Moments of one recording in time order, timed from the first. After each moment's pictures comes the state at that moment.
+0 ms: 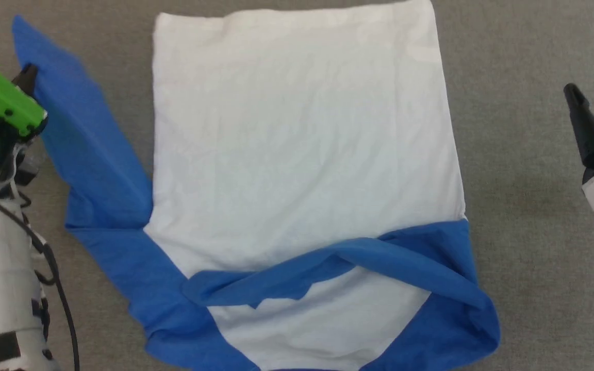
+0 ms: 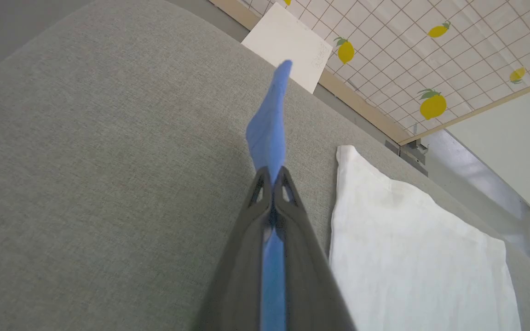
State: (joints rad) left arm -0.78 0.29 0.25 0.43 -0.61 0.05 0.54; right arm -0.40 -0.14 -0.28 -0.11 0.47 0.13 0.54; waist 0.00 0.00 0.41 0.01
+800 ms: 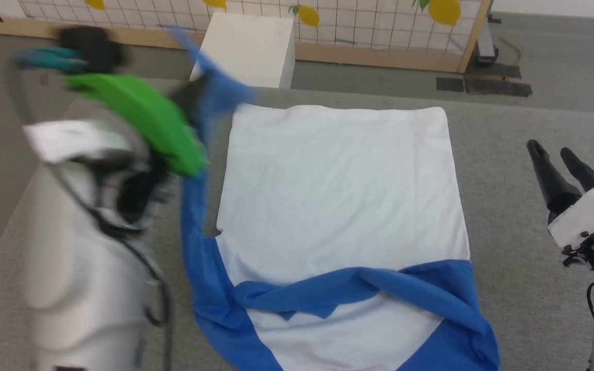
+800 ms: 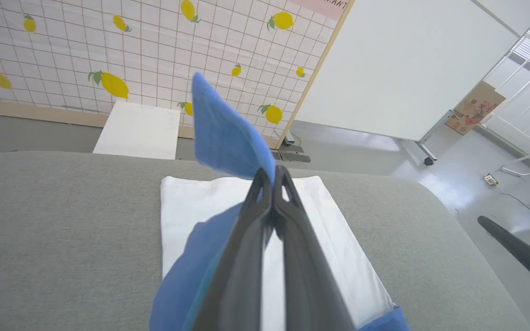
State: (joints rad) left arm -0.62 0.14 -0.06 0.01 -0.64 -0.06 0.67; right arm -0.30 -0.08 -0.27 -0.04 0.46 0.13 0.54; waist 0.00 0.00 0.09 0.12
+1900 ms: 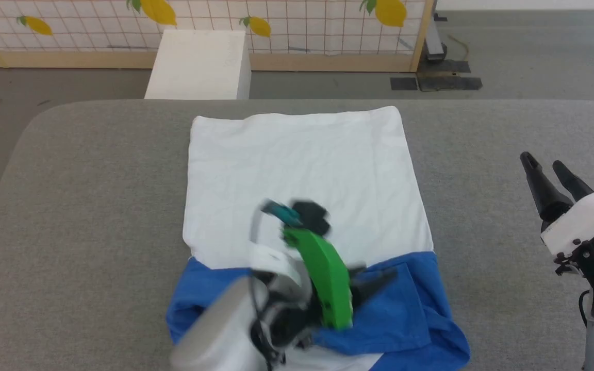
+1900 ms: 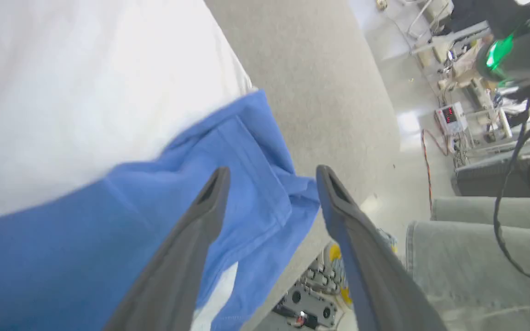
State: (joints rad) left arm -0.41 0.05 -0.66 0.25 -0.95 -0.02 0.59; right arm -0.28 -0.07 -0.27 0.00 0.46 0.13 0.53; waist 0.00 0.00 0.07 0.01
